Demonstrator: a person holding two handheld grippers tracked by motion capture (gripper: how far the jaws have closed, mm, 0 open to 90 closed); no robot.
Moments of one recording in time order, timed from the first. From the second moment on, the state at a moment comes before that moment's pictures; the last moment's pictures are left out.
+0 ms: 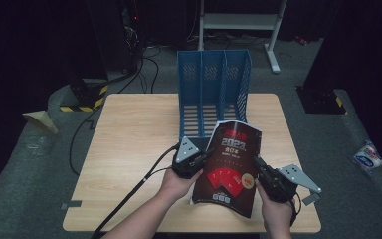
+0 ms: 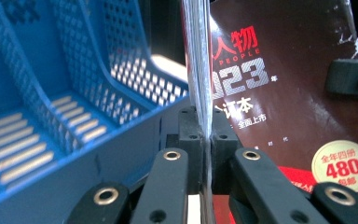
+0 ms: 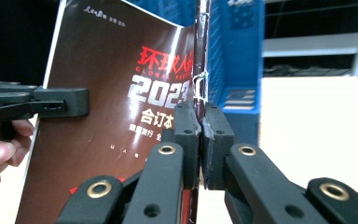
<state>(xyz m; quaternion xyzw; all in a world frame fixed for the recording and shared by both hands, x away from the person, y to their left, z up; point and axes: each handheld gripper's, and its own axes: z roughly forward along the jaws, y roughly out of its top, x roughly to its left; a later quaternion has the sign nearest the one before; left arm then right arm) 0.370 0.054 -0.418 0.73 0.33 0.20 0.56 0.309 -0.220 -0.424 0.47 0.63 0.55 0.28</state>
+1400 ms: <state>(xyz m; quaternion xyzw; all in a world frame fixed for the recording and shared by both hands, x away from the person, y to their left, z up) 0.380 0.054 -0.438 0.66 0.27 0.27 0.65 0.291 -0.217 -0.426 0.44 0.60 0.57 0.34</state>
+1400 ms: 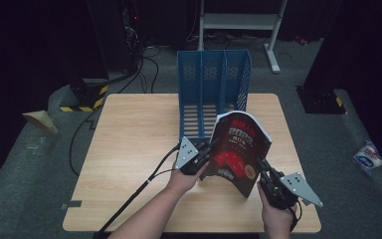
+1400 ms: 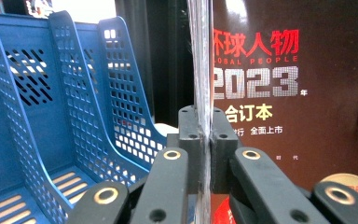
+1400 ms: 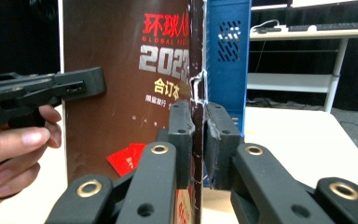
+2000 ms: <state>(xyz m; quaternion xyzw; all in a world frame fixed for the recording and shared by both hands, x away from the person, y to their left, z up) 0.374 0.075 -0.442 0.66 0.24 0.25 0.66 0.309 -0.214 -0.403 0.44 0.63 0.56 0.31</state>
